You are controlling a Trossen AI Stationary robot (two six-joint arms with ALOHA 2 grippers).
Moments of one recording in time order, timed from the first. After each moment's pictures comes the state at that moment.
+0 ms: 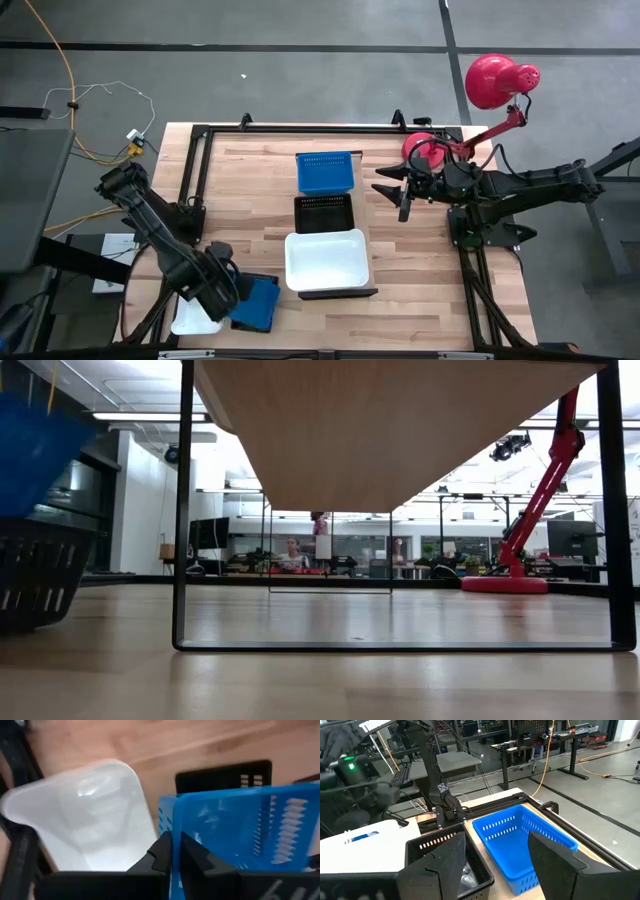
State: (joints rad) left arm -0.72 1.53 1.30 -1.32 -0.09 -2.15; right arm 0.09 0.87 0.75 -0.01 0.34 0.21
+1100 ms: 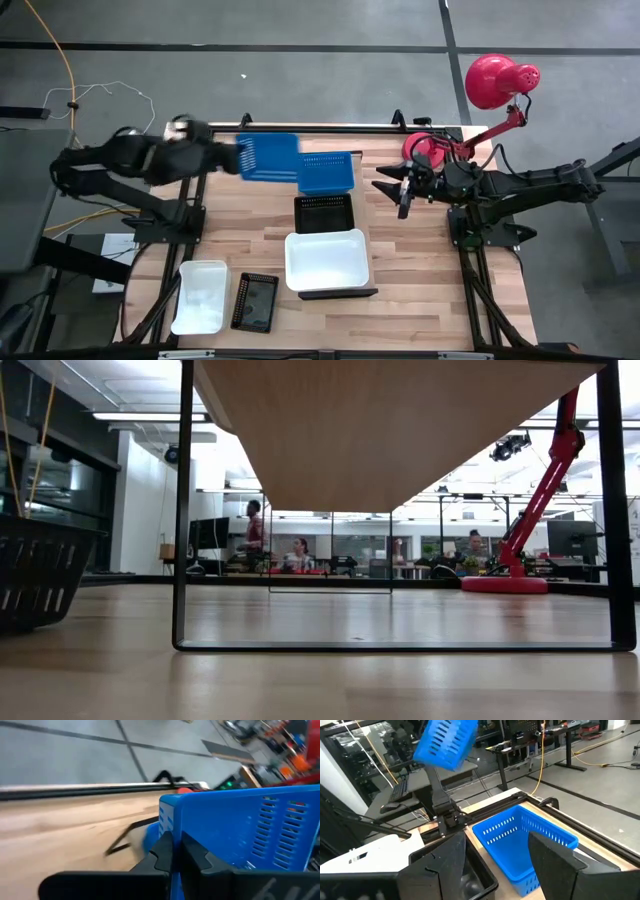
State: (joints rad) left arm 0.03 1.01 1.38 -1.01 -0.69 -1.09; right arm 0.09 0.87 0.75 0.00 0.37 0.31
